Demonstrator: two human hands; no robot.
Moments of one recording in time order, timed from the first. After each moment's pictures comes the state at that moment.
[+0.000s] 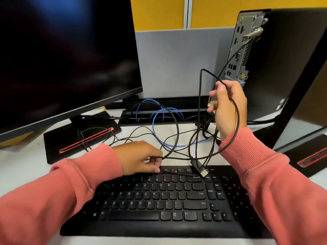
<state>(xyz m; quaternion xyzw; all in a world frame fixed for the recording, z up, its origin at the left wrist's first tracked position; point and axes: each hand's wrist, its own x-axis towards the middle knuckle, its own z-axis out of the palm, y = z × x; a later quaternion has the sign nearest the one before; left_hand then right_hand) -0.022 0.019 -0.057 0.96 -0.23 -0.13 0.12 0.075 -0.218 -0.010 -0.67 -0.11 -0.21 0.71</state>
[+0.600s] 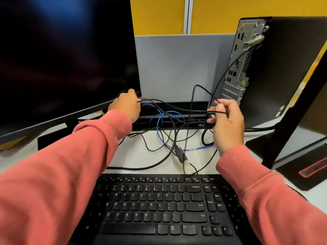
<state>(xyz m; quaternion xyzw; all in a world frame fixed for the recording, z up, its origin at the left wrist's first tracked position) 0.082 0.048 -0.005 0.96 0.19 0.18 0.09 0.080 -0.218 -0.035 -0.71 -0.05 -0.20 0.67</state>
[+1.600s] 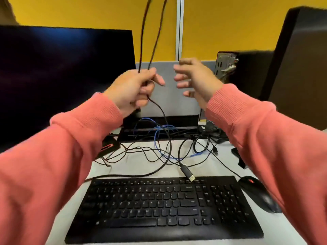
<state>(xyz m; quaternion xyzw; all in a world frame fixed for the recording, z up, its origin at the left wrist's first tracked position) -0.007 -0.012 0.117 0.73 -0.09 0.08 0.67 0.055 -0.185 0.133 -0.74 -0.20 0.01 0.64</state>
